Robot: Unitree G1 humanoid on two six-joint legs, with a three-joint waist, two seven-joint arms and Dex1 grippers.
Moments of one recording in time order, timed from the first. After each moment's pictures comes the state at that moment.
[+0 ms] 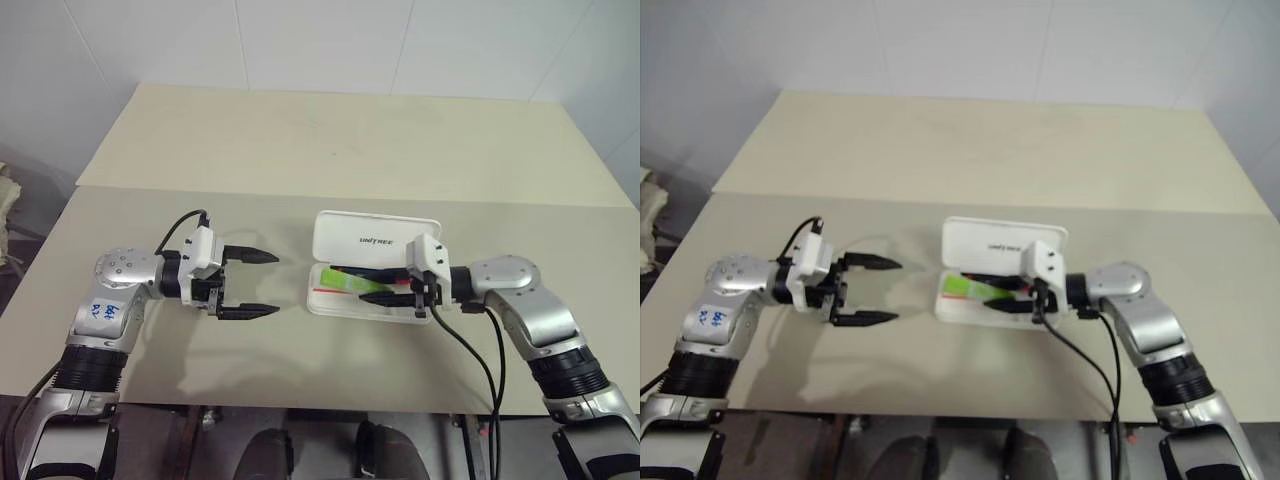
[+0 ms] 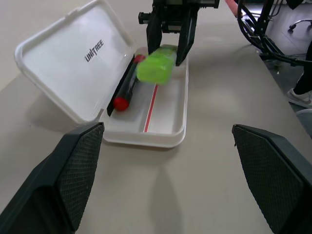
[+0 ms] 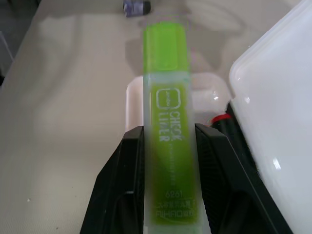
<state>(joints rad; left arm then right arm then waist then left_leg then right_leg) -0.46 0.69 -0.01 0.12 -0.41 0.11 -1.32 -0.50 -0.62 0.21 0.02 0.30 0.26 1.21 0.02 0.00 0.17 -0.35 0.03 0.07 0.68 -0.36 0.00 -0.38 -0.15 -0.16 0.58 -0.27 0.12</state>
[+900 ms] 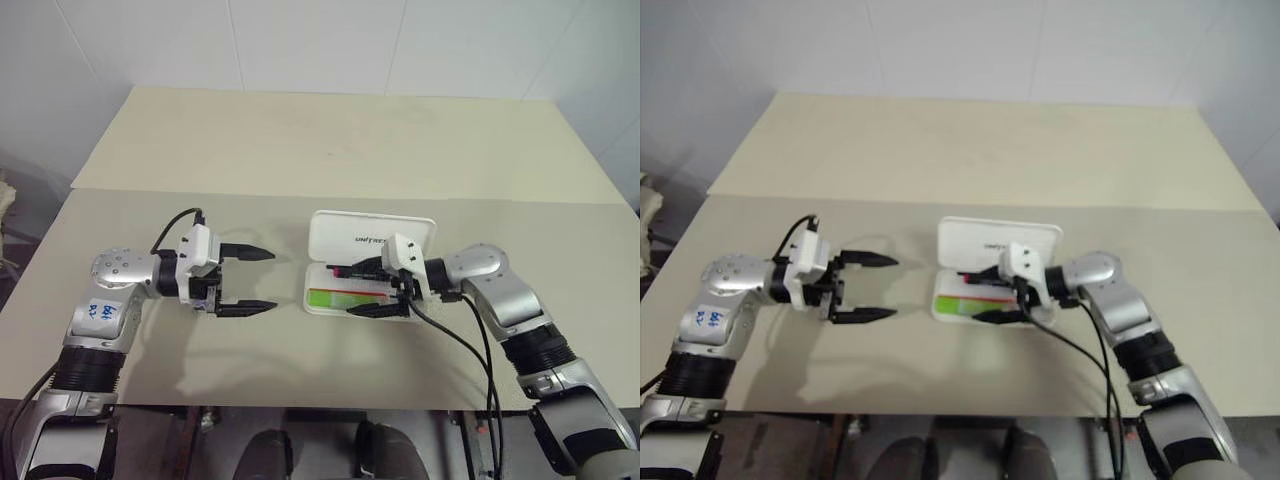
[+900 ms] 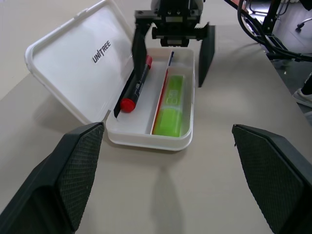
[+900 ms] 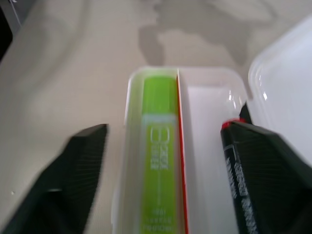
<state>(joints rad) -0.47 0.68 0.00 0.12 -0.41 0.10 -1.29 -0.64 -0.55 0.27 0.16 0.22 0.22 1.29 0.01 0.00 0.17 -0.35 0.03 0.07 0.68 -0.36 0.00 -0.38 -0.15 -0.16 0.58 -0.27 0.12</state>
